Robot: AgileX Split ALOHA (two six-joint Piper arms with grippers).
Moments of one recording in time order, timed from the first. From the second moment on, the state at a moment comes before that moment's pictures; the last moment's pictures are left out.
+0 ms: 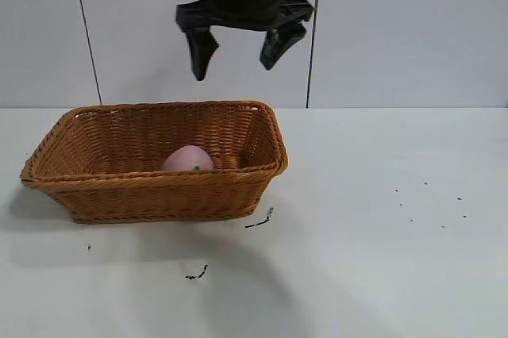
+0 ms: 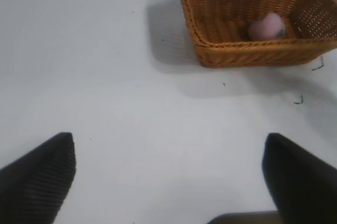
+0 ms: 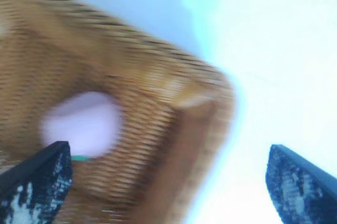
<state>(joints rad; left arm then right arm) -0.02 -0.01 -0.50 -0.04 1.07 0.00 0.23 2.28 -2.16 0.00 1.11 -0.03</state>
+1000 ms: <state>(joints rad) -0.02 -0.01 -0.50 -0.04 1.07 0.00 0.03 2.01 -1.90 0.01 1.21 -0.02</state>
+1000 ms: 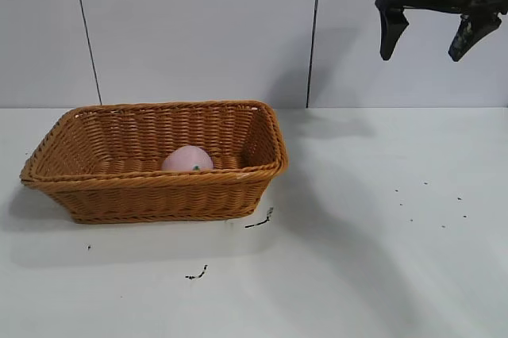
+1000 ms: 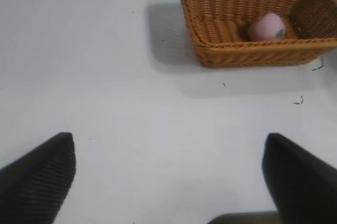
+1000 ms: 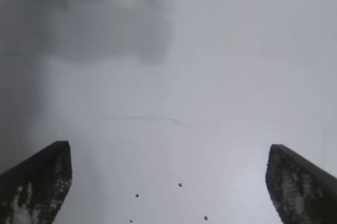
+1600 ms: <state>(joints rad) -0.02 -0.01 -0.50 -0.04 1.07 0.00 0.03 1.14 -0.98 0.02 1.21 -0.02</state>
